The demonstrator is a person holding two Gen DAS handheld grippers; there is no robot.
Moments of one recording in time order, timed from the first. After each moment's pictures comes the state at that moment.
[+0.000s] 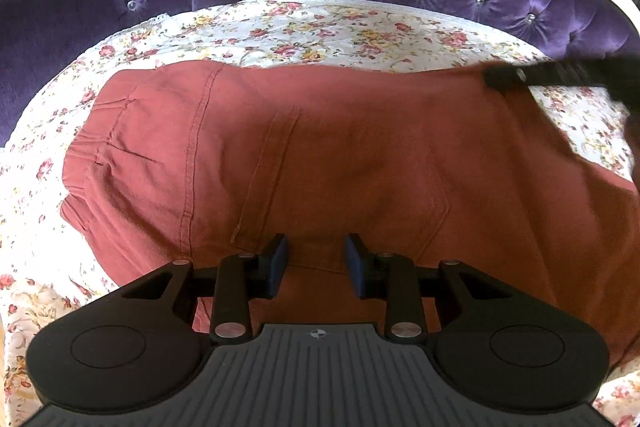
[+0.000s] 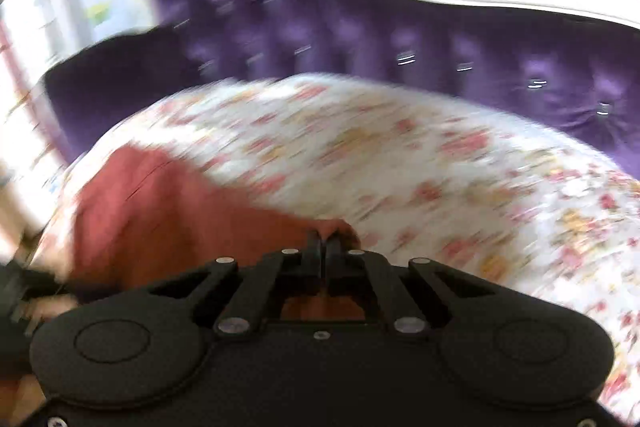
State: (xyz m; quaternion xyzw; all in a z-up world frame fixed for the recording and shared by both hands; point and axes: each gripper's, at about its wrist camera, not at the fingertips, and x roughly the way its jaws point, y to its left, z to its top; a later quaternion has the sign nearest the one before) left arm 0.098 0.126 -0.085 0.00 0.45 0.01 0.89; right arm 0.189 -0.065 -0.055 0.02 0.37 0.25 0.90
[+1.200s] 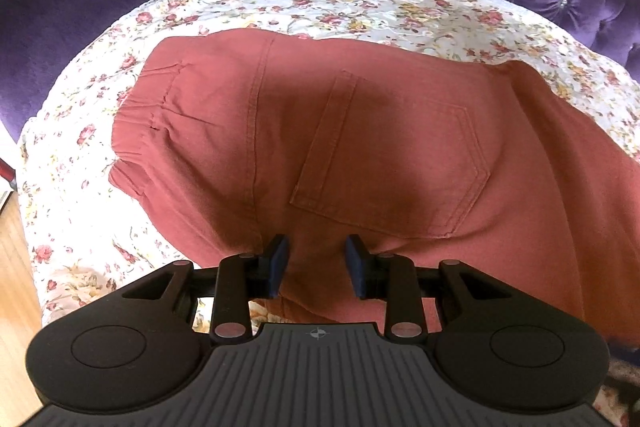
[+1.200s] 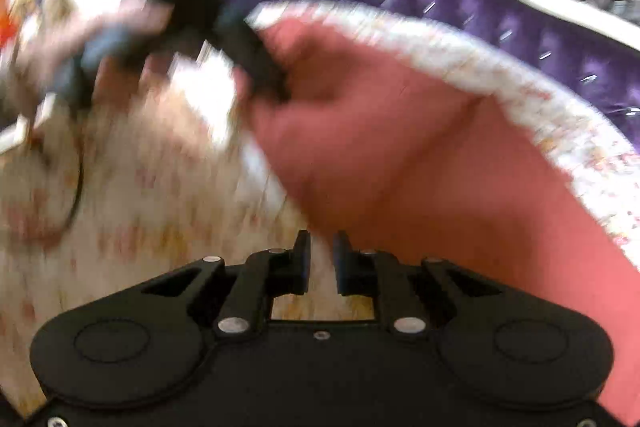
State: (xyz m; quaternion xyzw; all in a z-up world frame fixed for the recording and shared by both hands) left arm 0.092 0.149 -0.072 0.00 0.50 0.05 0.86; right arm -0.022 -0.070 -0.054 -0.11 0.33 0.35 0.87
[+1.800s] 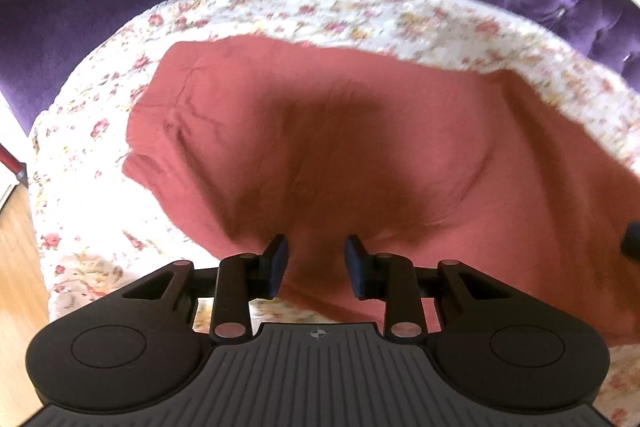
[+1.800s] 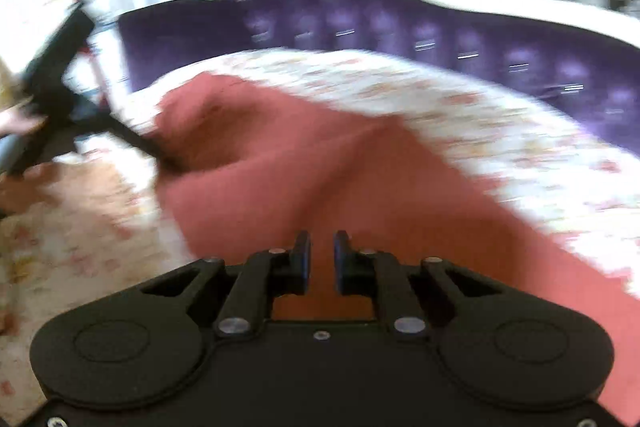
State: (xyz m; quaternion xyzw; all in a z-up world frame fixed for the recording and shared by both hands) left arm 0.072 0.142 -0.056 -0.02 0.49 0.05 0.87; right arm 0.039 -0.132 -0.049 -0.07 0.32 0.25 0.91
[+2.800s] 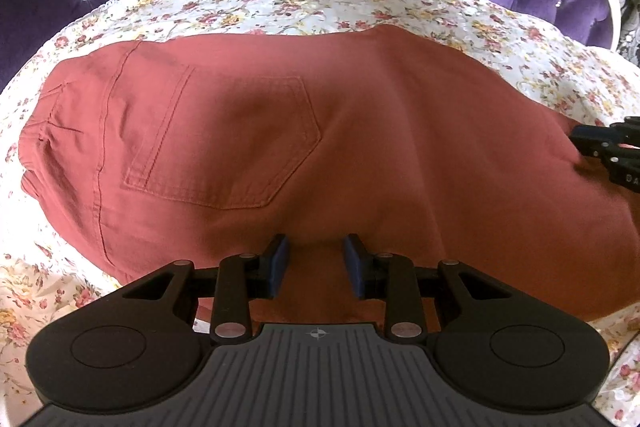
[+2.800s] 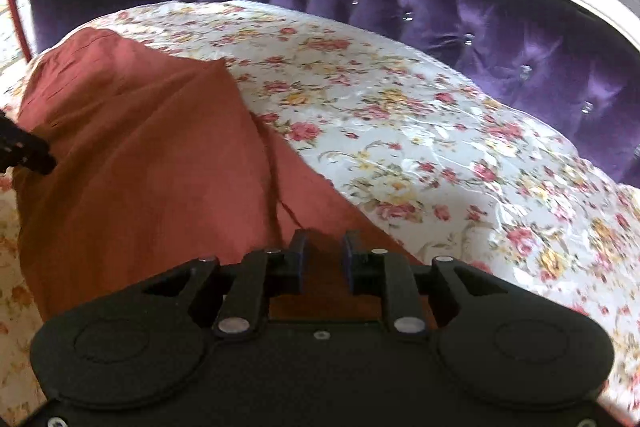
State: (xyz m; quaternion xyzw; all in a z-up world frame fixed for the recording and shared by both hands) left arm 0.074 0.063 -0.082 0.02 0.50 -0.03 0.86; right arm 0.099 -0.204 -0.074 -0.12 0.39 0.24 0.88
